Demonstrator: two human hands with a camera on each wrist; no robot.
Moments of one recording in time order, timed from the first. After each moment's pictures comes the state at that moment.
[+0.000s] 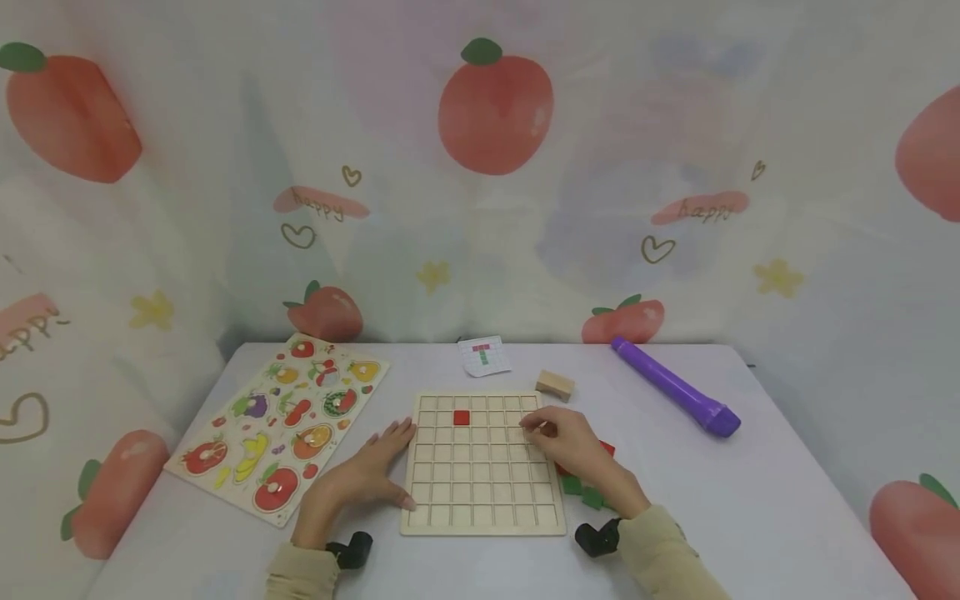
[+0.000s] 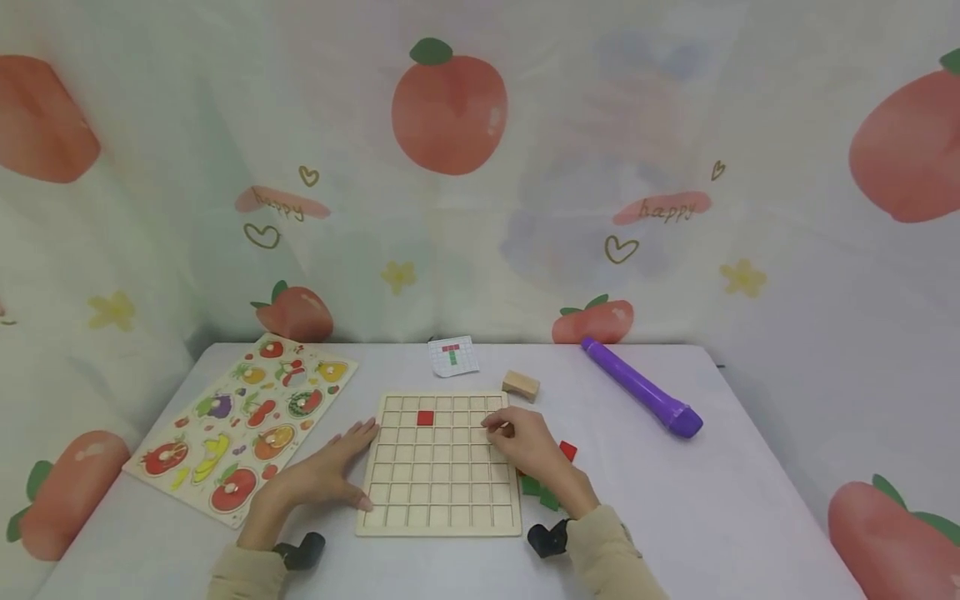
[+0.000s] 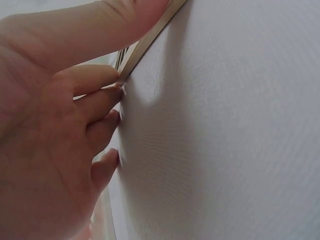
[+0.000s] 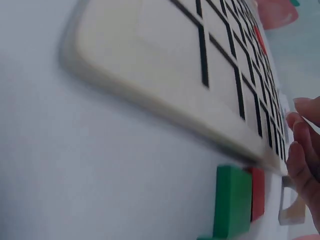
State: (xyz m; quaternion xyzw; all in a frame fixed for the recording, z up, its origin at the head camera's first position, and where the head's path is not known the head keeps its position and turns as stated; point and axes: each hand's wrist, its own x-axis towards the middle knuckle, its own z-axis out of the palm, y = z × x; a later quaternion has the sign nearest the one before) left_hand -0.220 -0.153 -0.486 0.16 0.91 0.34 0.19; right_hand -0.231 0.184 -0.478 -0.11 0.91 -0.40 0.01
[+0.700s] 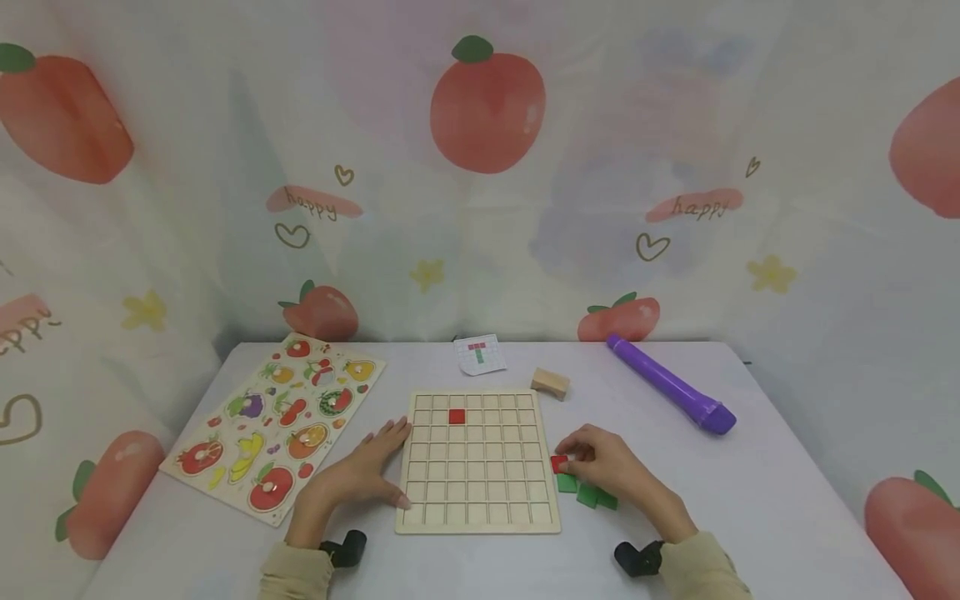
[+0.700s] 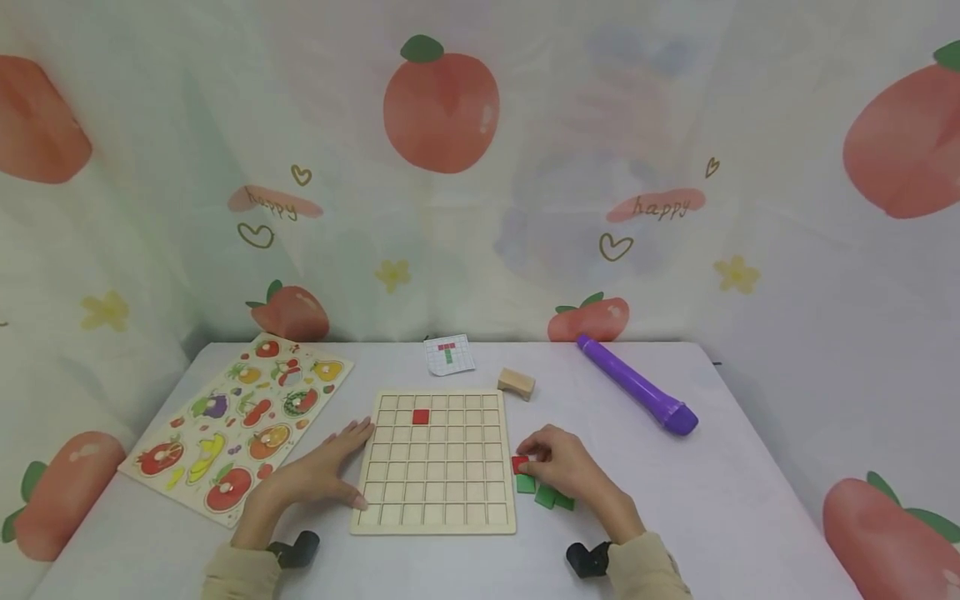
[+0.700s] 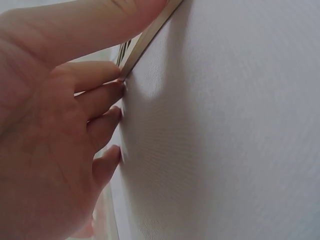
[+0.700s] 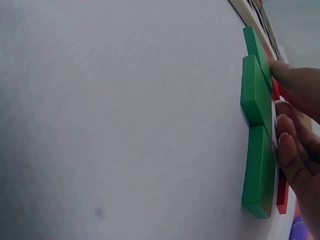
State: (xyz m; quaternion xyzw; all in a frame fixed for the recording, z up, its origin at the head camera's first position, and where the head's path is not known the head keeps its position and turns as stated) left_hand -0.218 -0.153 -0.481 0.17 0.90 0.34 0.18; right_hand -0.206 0.238 -0.485 -0.07 0.94 -0.34 0.07
